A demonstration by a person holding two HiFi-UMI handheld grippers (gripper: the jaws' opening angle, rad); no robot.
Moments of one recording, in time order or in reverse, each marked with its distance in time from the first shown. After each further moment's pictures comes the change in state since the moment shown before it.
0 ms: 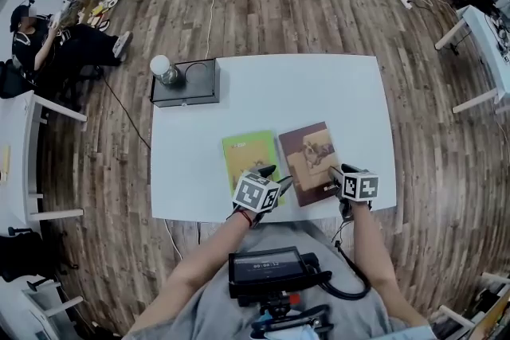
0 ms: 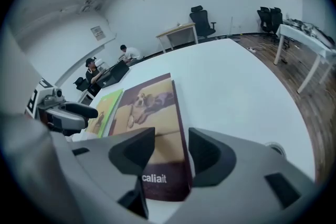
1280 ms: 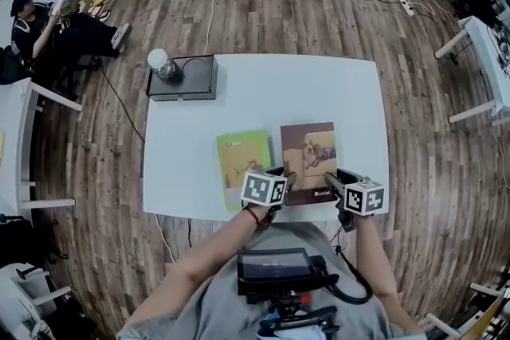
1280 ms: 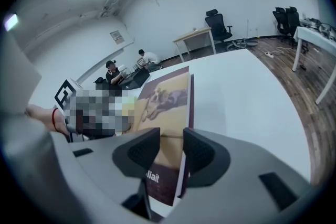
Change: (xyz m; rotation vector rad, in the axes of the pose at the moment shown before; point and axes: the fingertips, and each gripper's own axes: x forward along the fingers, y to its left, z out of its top) left arm 0.024 -0.019 0.013 -0.234 -0.026 0.026; right arm -0.043 0.038 0.025 -0.111 -0.053 0.185
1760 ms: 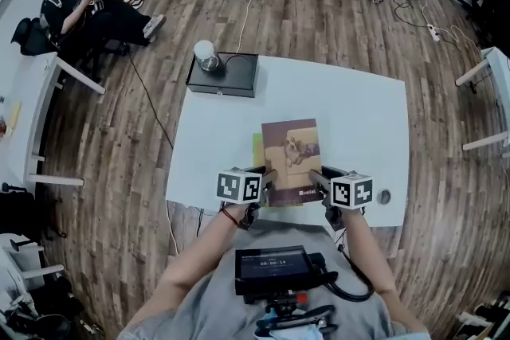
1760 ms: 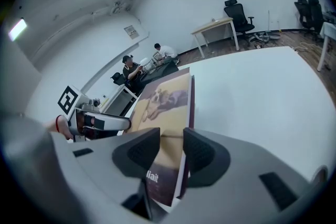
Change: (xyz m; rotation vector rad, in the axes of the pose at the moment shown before) left arm -0.126 0.089 -0.003 -0.166 -0.123 0.084; right arm 0.063 0.134 0.029 -0.046 0.070 0.179
